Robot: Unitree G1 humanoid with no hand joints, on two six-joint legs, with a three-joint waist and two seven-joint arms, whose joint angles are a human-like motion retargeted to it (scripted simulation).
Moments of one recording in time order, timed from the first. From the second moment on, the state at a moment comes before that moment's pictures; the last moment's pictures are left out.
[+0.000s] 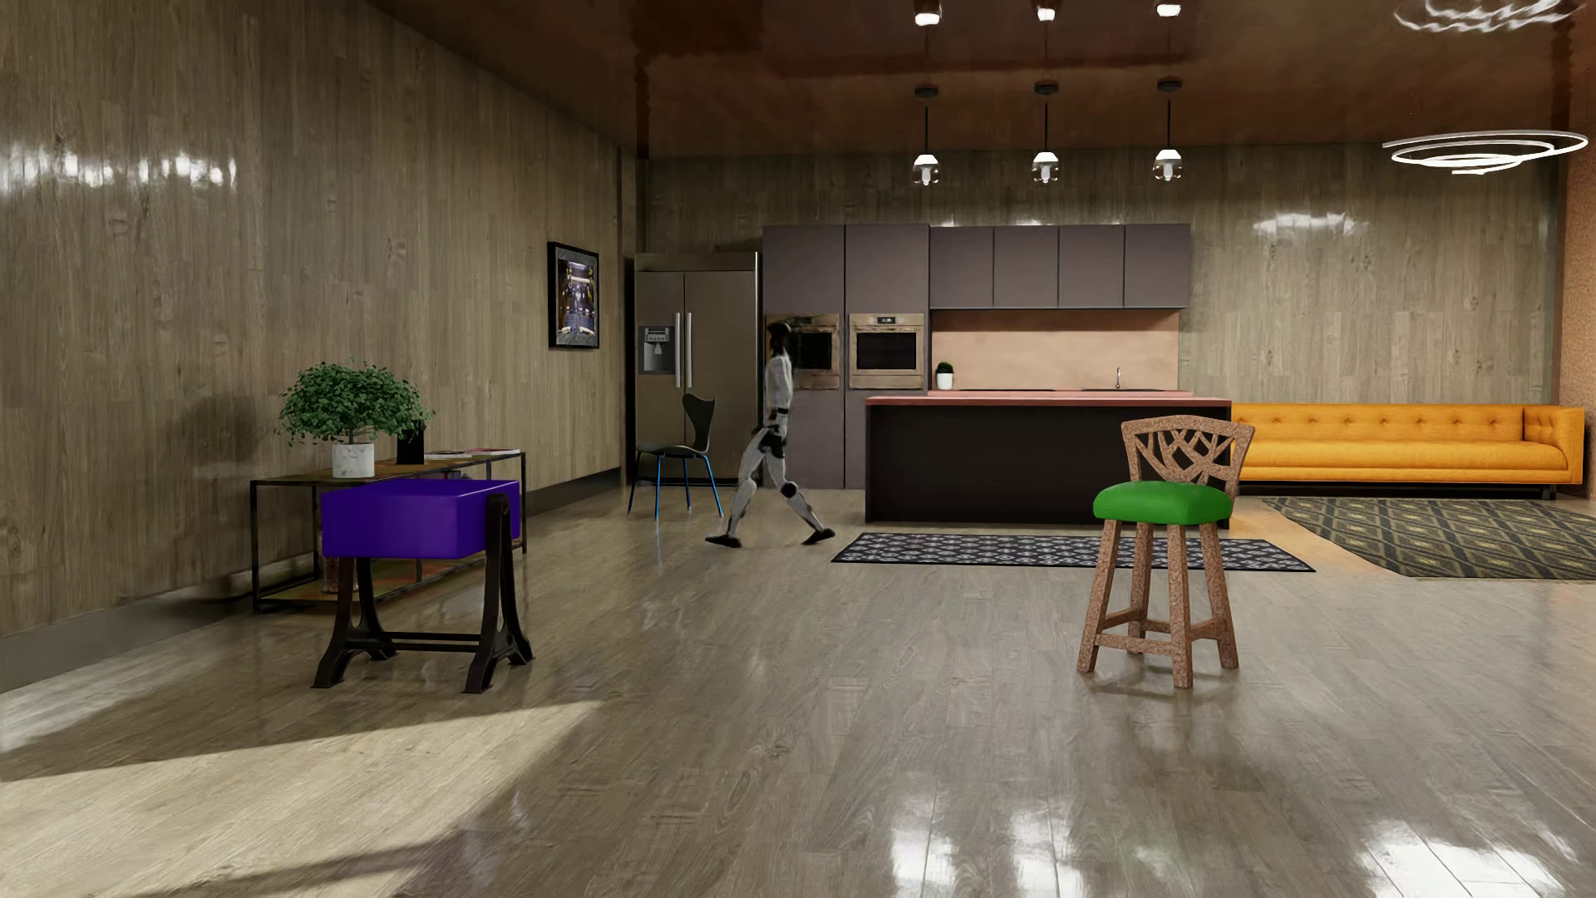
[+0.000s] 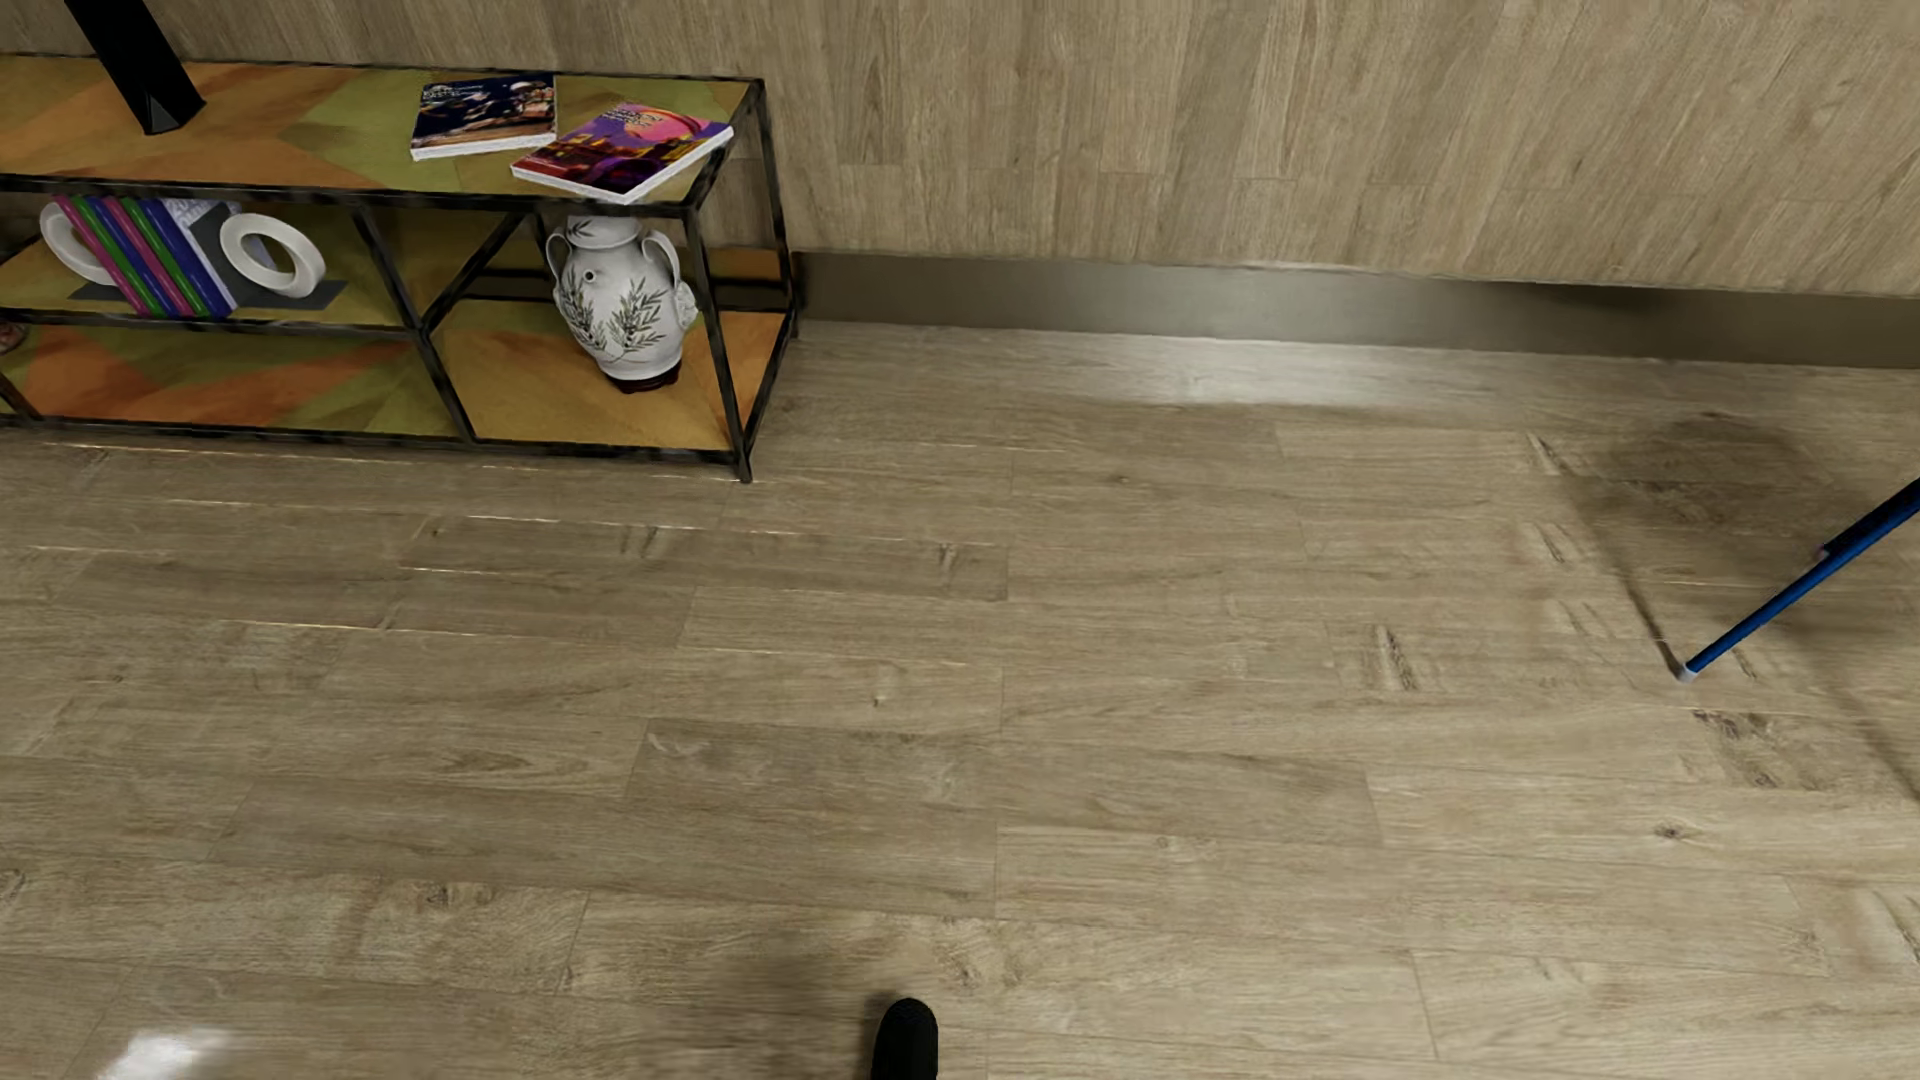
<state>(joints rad) -0.38 0.27 0.06 -0.05 0.01 -0.02 0.00 0.00 0.06 0.13 0.51 0.32 0.22 0.12 -0.39 0.37 -0.40 0.00 0.00 -0.73 0.38 0.94 0.72 0.00 0.00 0.00 0.00 0.00 0.00</state>
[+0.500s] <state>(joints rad) 0.11 -0.27 -0.24 -0.19 -0.16 0.04 0.00 0.00 0.11 0.70 0.67 0.20 0.45 -0.25 0.14 0.45 -0.37 0.00 0.00 -0.52 0.38 0.71 0.93 0.00 0.00 0.00 0.00 0.00 0.00</state>
